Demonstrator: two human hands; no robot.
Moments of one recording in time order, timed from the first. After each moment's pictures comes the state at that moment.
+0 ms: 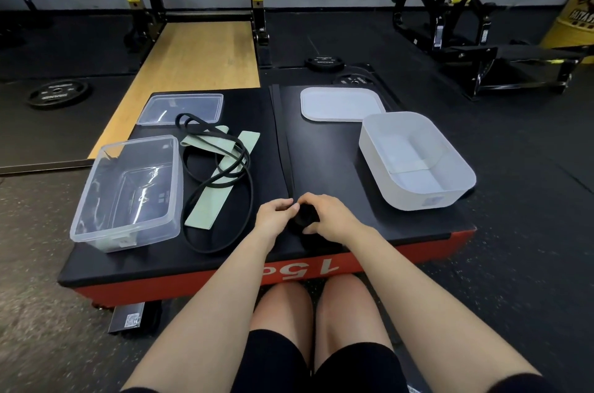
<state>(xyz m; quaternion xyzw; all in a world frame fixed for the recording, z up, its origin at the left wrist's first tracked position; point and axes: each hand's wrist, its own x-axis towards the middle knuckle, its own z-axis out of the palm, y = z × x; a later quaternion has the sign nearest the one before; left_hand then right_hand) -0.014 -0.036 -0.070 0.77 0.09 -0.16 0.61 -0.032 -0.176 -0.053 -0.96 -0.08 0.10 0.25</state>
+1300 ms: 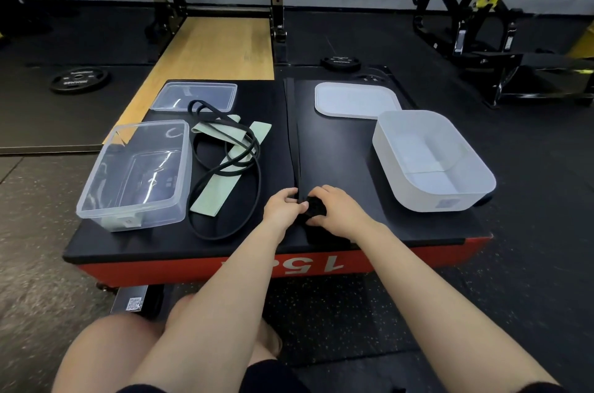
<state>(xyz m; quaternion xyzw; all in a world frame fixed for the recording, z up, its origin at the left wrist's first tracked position) -0.011 -0.043 -0.076 0.77 0.12 -0.16 0.60 -0.028 -0.176 -0.059 -0.97 -0.10 0.08 0.20</state>
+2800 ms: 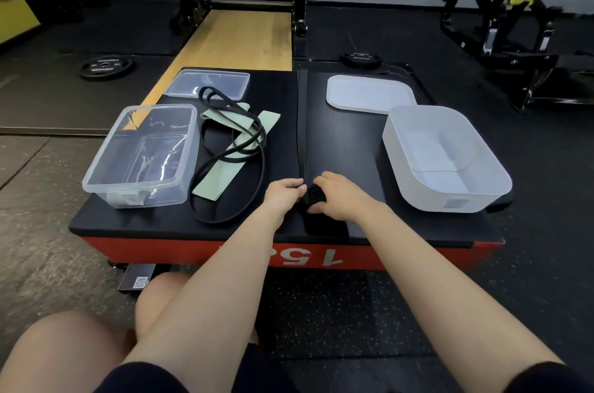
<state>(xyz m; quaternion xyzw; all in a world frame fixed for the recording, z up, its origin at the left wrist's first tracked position) -0.014 -0.049 -0.069 0.76 0.14 -0.13 0.62 -0.016 -0.179 -0.045 -0.97 -0.15 0.13 0.12</state>
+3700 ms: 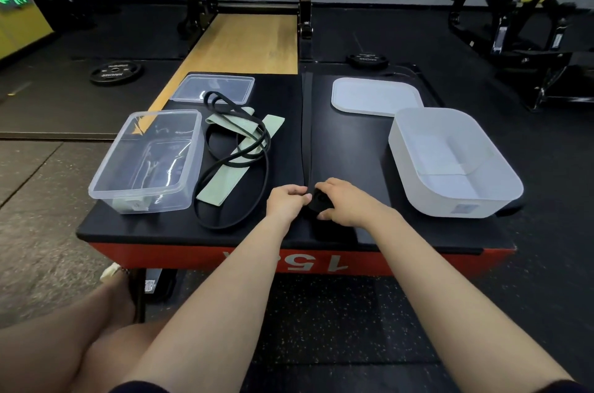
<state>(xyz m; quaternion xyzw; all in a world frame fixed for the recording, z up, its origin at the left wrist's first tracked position) -0.011 -0.051 -0.081 0.75 0.18 -0.09 0.62 -0.013 -0.187 -0.047 -0.97 -0.17 0.15 0.12</state>
